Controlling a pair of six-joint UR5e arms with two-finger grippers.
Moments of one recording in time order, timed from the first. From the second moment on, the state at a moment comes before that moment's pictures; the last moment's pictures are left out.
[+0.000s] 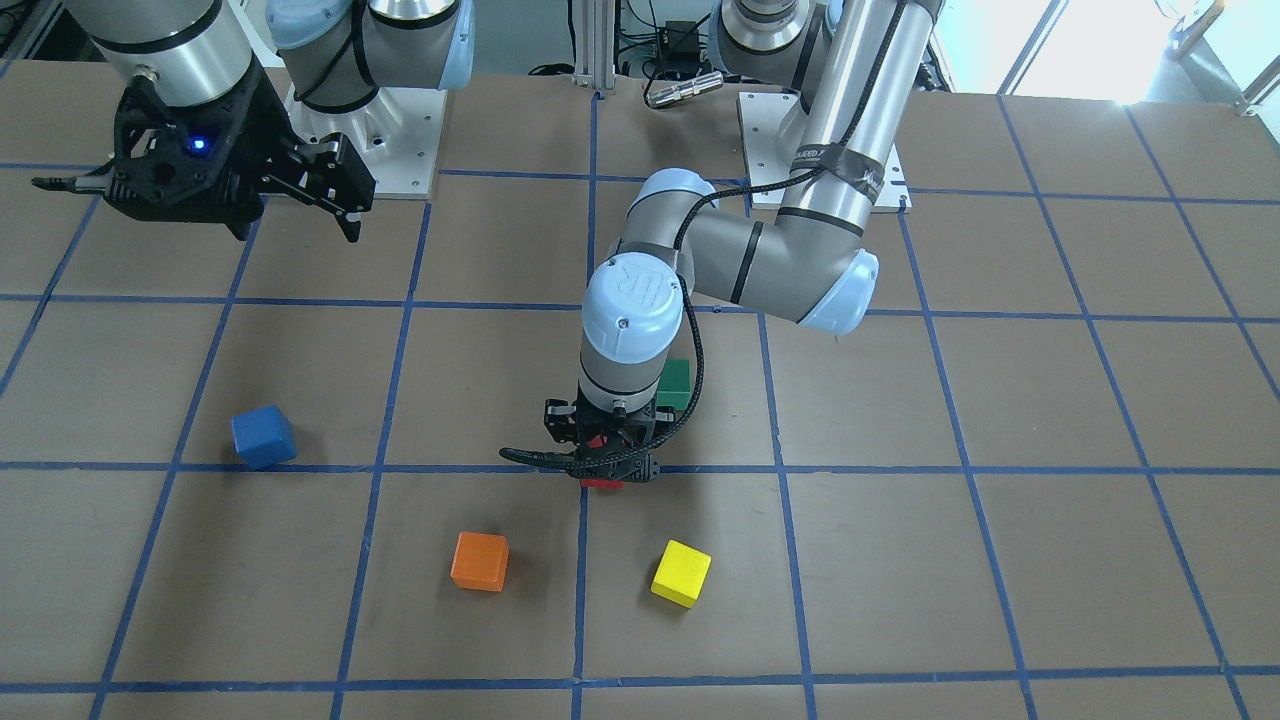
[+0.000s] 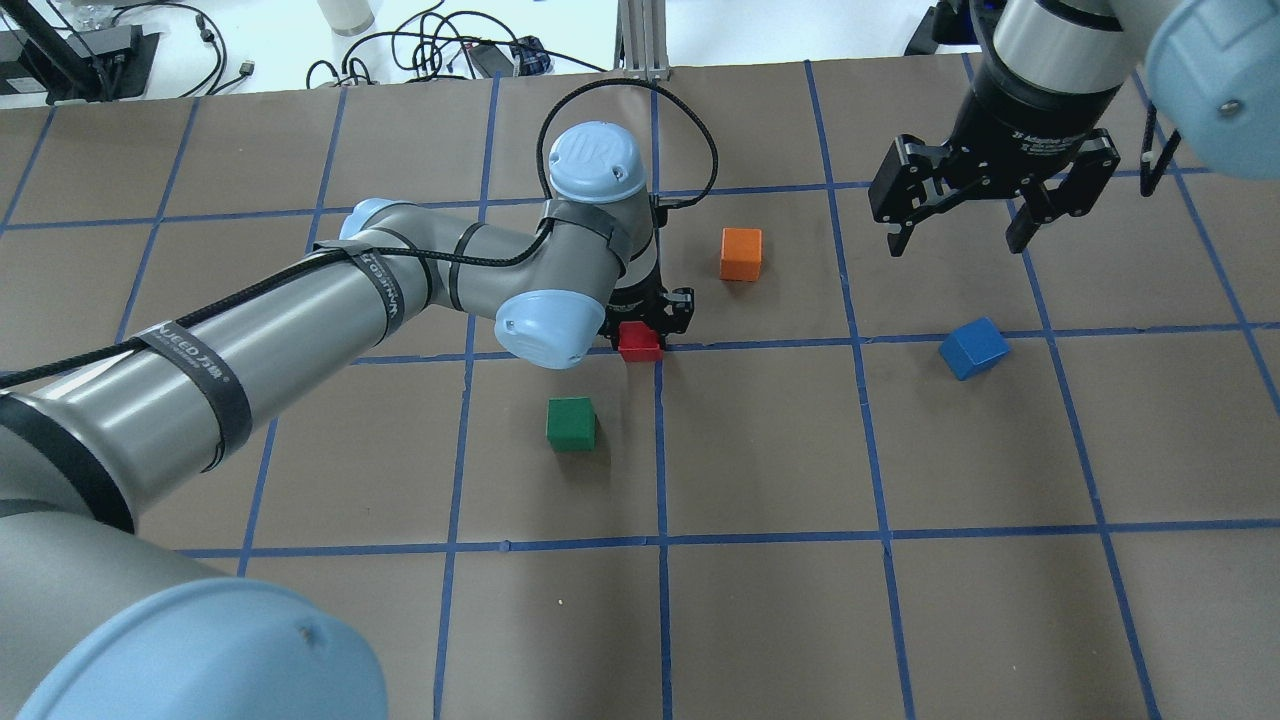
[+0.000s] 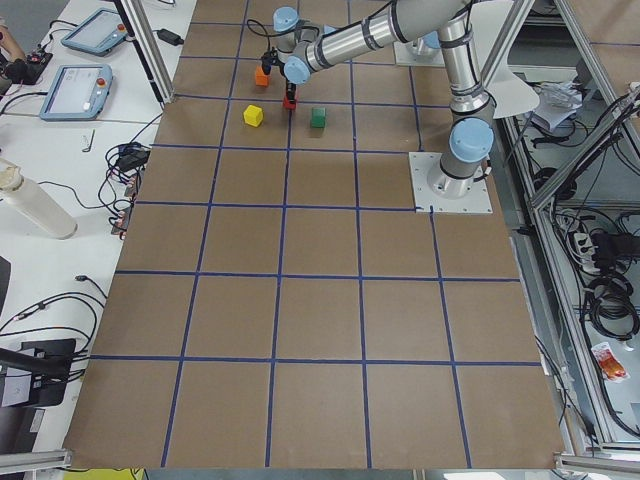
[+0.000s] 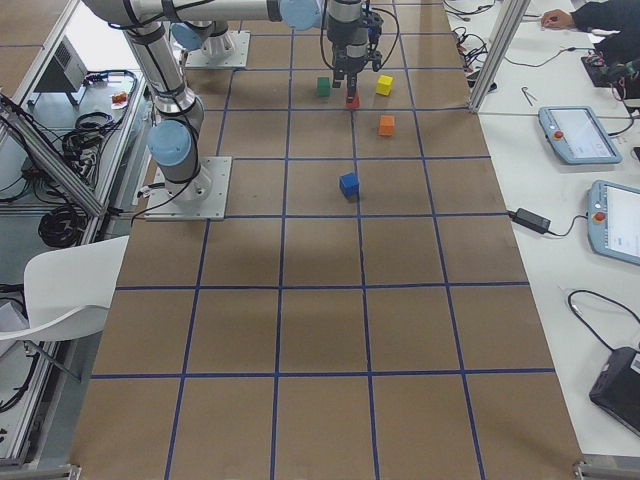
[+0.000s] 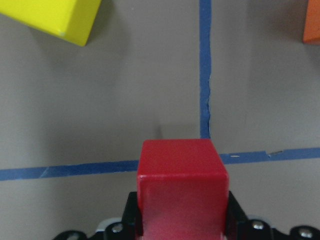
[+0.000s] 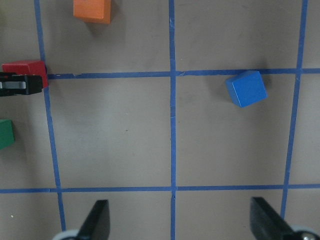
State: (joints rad) left arm -1.92 -2.11 -1.66 -0.93 1.51 -0.31; right arm 1.56 -1.57 1.56 -1.51 -1.56 0.00
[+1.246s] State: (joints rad) left arm -1.65 -1.71 -1.67 -1.33 1.54 0.18; right arm 1.60 -1.45 1.58 -1.75 -1.55 0.12
